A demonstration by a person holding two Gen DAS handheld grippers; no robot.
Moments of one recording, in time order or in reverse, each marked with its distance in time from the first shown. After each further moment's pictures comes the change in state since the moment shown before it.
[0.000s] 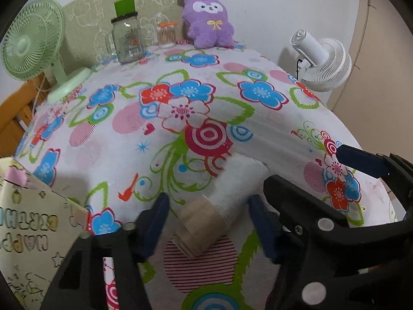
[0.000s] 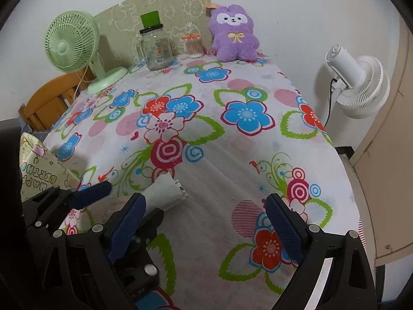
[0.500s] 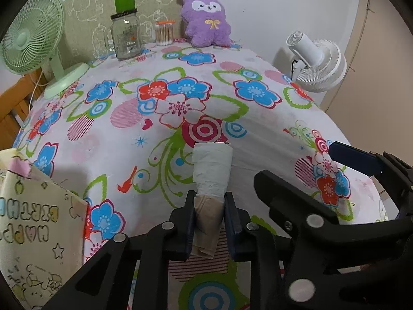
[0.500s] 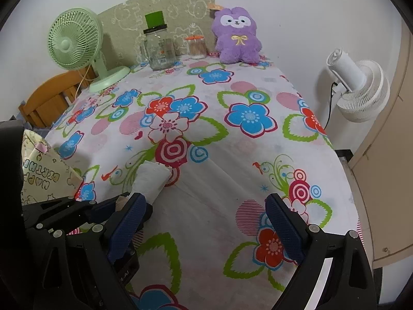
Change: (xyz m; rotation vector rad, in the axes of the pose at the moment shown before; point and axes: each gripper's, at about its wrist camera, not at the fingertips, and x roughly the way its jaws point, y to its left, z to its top) left arm -0.015 0.001 -0.003 -0.010 -0.008 -0.032; right arm -0.006 0.008 0.000 -0.015 -0.011 -0.006
